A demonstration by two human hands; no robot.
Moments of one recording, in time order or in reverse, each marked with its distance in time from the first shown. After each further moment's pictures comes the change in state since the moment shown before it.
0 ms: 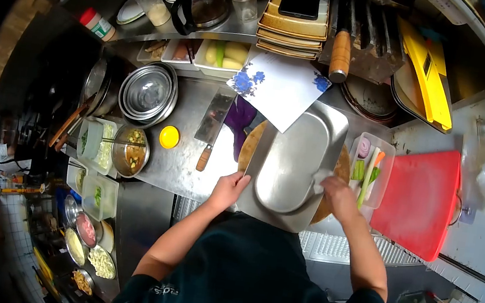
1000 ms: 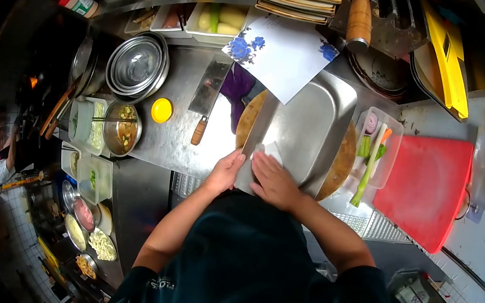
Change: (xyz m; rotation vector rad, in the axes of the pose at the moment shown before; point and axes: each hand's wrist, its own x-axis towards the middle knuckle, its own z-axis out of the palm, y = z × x) left_hand -0.010 -0.002 0.005 -0.422 -0.192 -0.212; right_hand 0.037 -0.098 0.116 0.188 -0.160 -0.284
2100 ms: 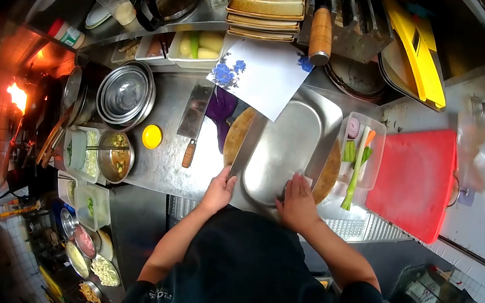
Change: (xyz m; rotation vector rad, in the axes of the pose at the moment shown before) left_hand 0.007 -0.017 0.008 0.254 0.127 0.266; right_hand -0.069 -0.005 -0.033 -0.490 -0.254 0.469
